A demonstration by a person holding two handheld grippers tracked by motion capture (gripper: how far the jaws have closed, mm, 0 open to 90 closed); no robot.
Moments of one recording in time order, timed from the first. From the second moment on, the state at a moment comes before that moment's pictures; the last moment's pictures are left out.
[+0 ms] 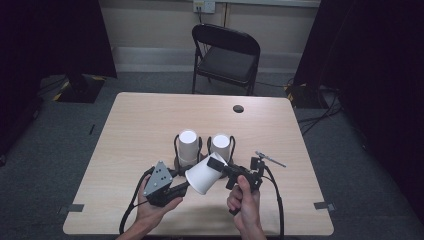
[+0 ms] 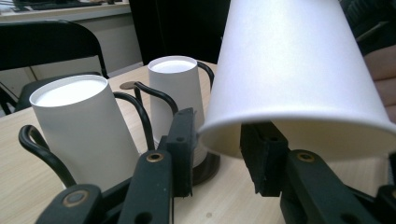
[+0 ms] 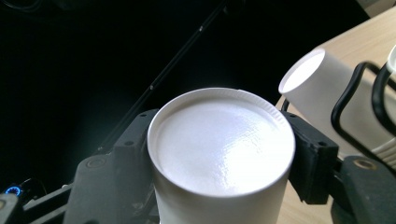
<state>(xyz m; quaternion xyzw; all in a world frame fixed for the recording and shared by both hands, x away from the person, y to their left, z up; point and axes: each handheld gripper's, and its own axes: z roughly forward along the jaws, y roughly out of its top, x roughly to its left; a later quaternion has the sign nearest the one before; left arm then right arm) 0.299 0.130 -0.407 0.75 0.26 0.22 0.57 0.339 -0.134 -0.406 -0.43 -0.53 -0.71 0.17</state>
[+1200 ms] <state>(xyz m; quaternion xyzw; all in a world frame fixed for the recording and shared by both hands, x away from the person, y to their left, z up) 0.301 0.135 -0.406 0.75 0.27 0.20 0.57 0.345 -0.113 -0.418 -0.42 -0.58 -0.68 0.13</state>
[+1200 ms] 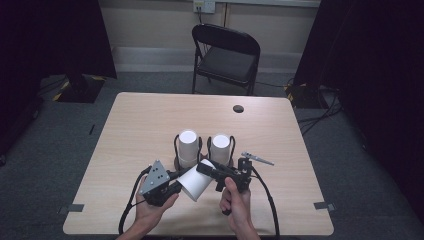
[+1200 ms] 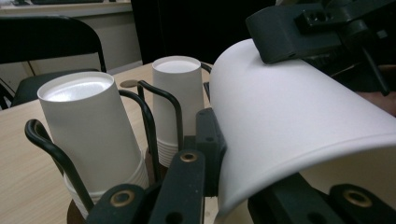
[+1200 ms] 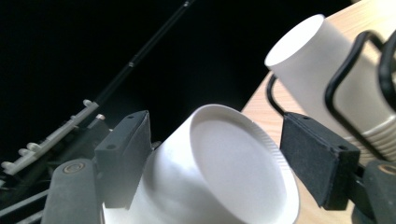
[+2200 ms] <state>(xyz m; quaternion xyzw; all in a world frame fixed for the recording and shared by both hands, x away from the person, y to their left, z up) 0.317 0.152 -0.399 0.78 0.32 0.15 0.51 0.363 -0.136 -0.370 -0.38 -0.68 -0.63 0.00</state>
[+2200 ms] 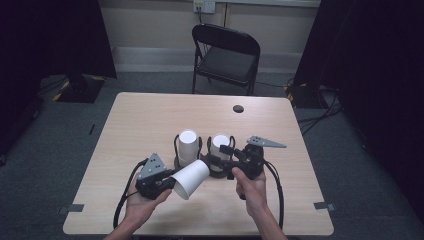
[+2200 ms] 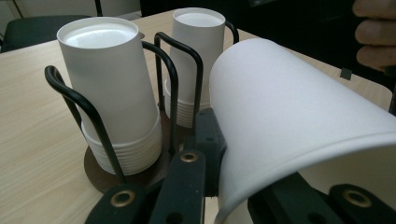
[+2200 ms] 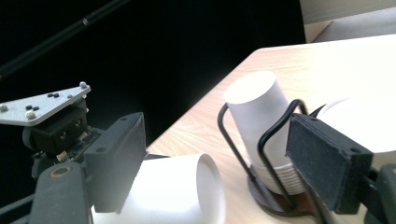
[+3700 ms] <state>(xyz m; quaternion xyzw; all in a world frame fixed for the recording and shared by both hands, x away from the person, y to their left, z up) 0.350 0.141 -0.401 0.88 0.32 0.01 0.34 0.305 -0.133 -0.409 -0.23 -0.81 -0.52 -0.11</state>
